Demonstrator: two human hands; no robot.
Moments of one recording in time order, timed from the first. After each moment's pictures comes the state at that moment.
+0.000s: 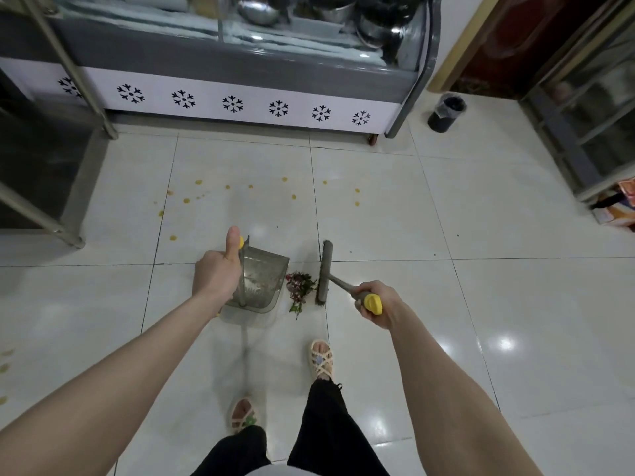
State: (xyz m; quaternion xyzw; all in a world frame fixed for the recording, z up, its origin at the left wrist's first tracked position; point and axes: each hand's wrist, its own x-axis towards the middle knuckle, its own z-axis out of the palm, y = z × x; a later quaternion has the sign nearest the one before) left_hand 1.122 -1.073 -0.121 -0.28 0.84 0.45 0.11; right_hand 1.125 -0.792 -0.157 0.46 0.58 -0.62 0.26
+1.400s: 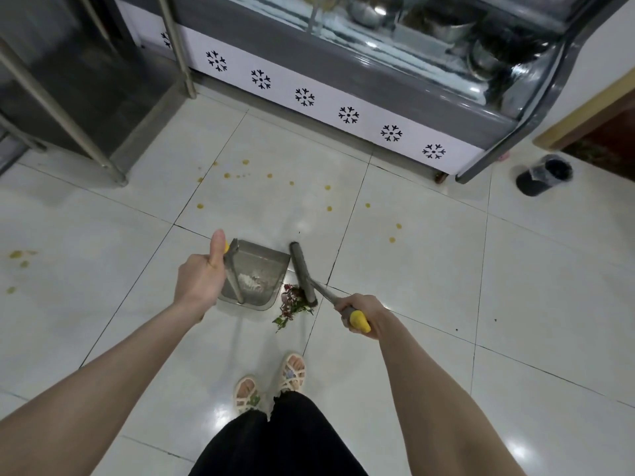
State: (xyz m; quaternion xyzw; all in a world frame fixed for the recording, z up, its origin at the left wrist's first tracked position) left_hand 1.043 -0.973 -0.148 -0.46 0.76 0.47 0.02; right_hand 0.937 -0.713 -0.184 0.26 0.71 -0.44 0.48
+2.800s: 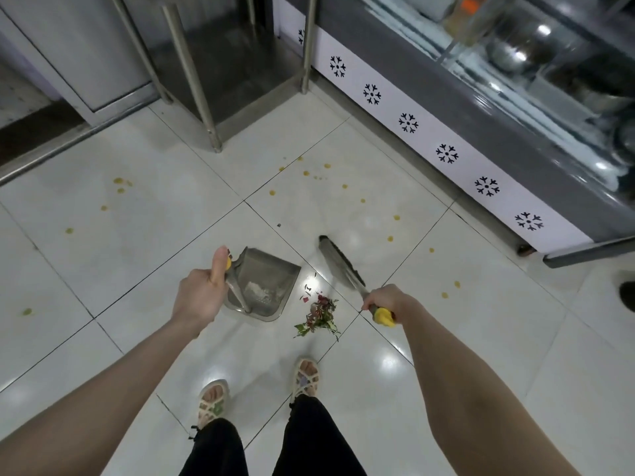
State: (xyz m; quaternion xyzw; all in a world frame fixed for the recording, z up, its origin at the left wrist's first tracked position) left_hand 1.099 -0.993 -0.165 -0.59 0.68 0.44 -0.02; right_hand 0.831 -0.798 -0.225 -0.01 0.84 -0.14 0.52
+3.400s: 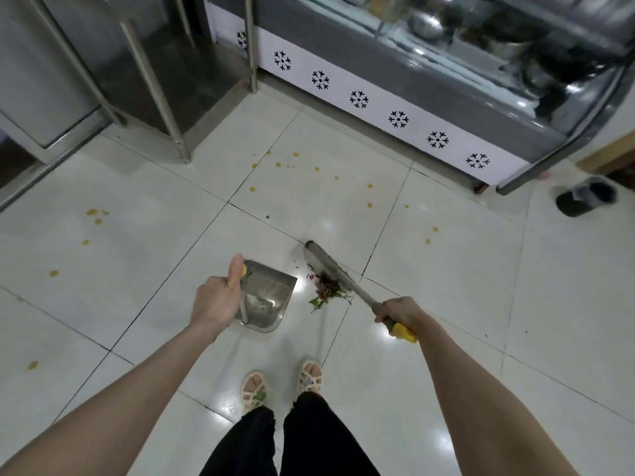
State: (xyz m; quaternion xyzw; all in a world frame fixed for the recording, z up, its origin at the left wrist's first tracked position) left_hand 1.242 -1.008 -0.163 -0.48 0.75 0.45 0.03; right_hand 1.053 -0.732 -0.184 0.09 0.84 -0.26 0.46
